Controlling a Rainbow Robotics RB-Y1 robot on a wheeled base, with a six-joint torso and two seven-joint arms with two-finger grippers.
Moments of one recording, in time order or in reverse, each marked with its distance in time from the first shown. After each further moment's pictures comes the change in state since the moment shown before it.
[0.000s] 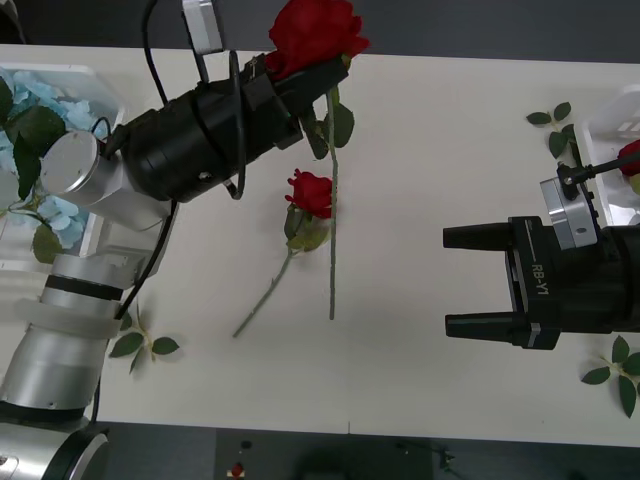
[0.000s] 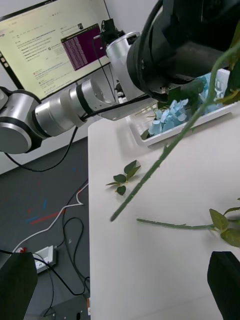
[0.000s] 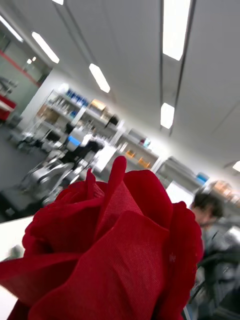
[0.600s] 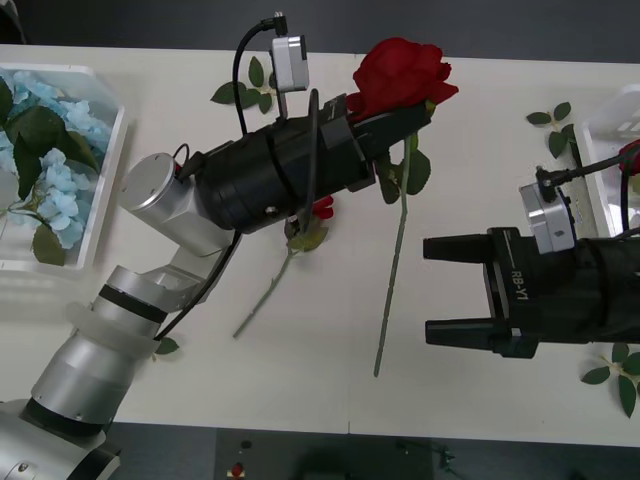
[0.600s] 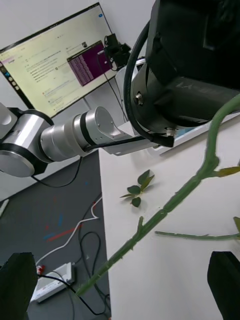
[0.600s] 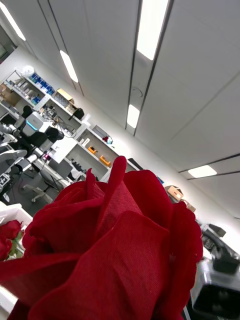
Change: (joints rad) right arm -0.022 0.000 0.109 0.000 -0.055 -0.069 -0.019; left arm -0.010 -0.007 -0.245 0.021 0.133 -0.078 -0.054
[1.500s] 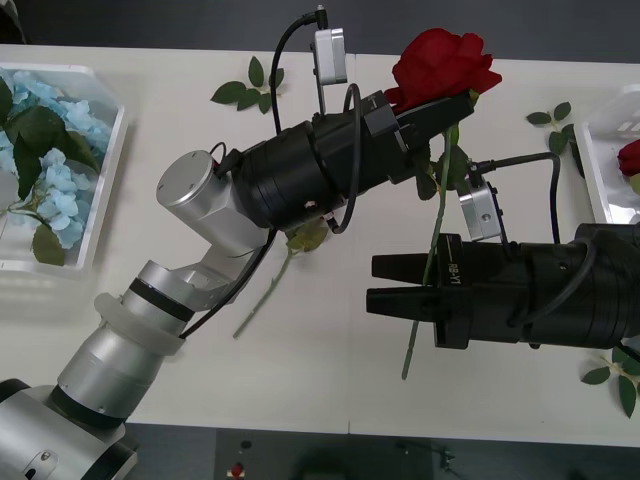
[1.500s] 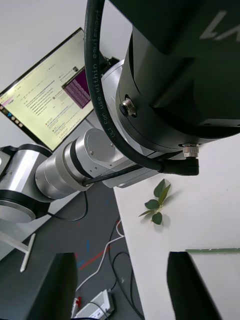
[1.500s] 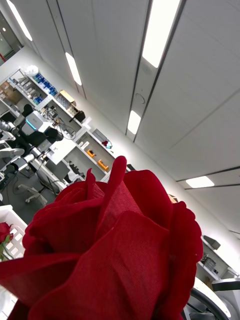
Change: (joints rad) right arm -0.131 0.002 0.243 0.000 -0.017 -0.224 -0.159; left arm -0.045 -0.039 -0.071 0.030 0.017 -0.098 0.000
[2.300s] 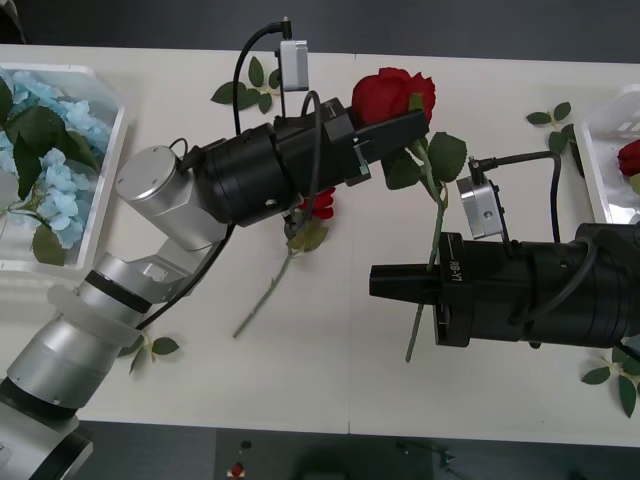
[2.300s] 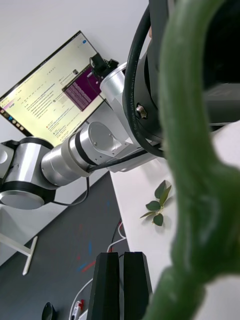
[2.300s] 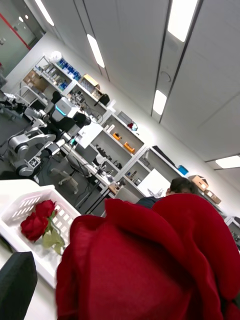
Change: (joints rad) right arm 0.000 0.000 -0.001 0.005 -0.017 0.000 0.000; left arm 0.001 0.157 0.000 0.000 0.000 -0.016 0.000
